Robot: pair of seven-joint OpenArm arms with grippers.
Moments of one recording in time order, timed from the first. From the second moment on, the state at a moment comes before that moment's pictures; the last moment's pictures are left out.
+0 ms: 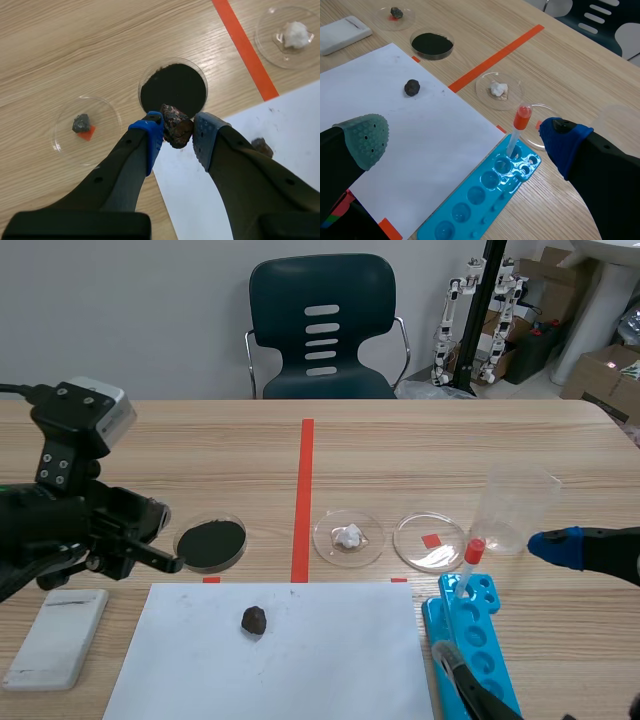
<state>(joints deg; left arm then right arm) 16.8 -38.8 17.4 113.6 -24.2 8.1 29.3 -58.8 35.5 4.6 120.7 4.2 17.2 17.2</state>
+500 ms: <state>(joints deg) 43.7 -46.8 -0.2 124.8 -25.2 5.9 15.2 -58.8 35.5 4.6 120.7 4.2 17.2 17.2</state>
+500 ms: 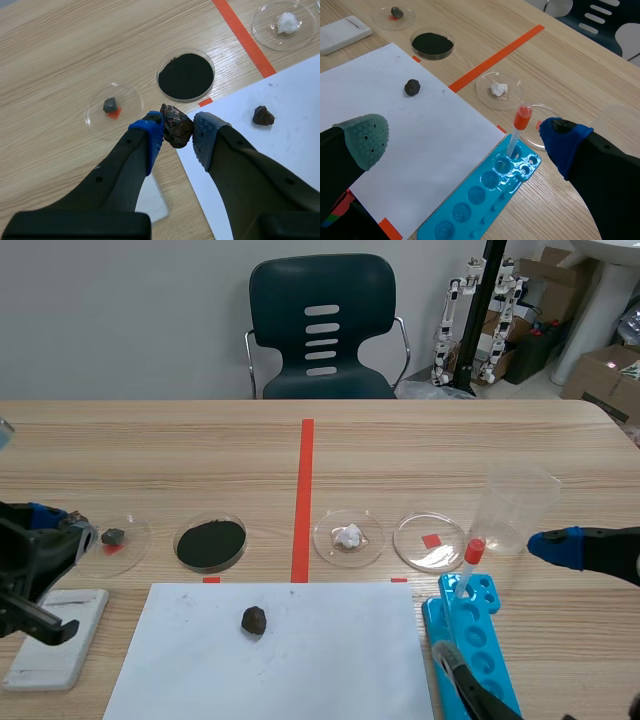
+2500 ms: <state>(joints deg) 50.8 -37.5 -10.7 125.1 -21.5 -7.1 12.7 -58.8 35.5 4.6 120.7 4.2 17.2 17.2</state>
